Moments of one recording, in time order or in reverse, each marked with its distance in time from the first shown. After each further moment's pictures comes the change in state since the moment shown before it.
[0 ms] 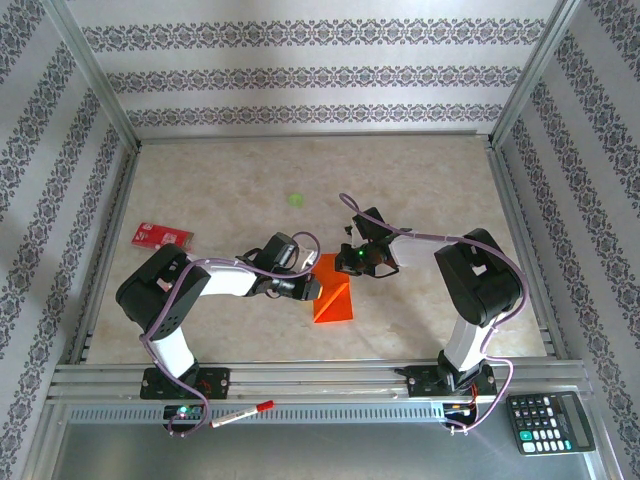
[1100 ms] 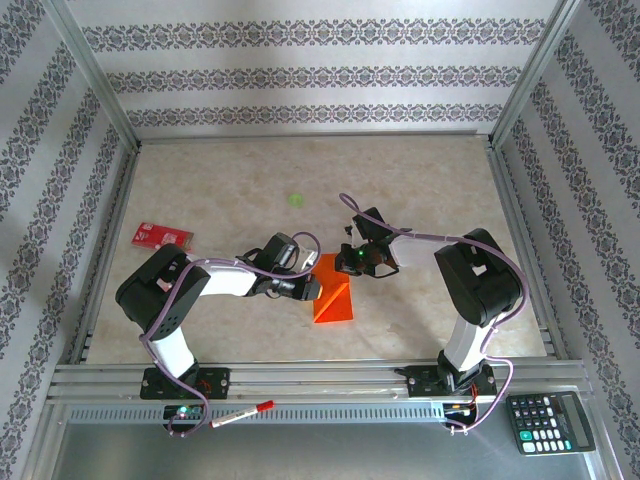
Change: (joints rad) left arm 0.000 0.000 0.000 -0.006 -0.008 0.012; right arm 0.000 0.000 -0.001 0.002 0.000 0.000
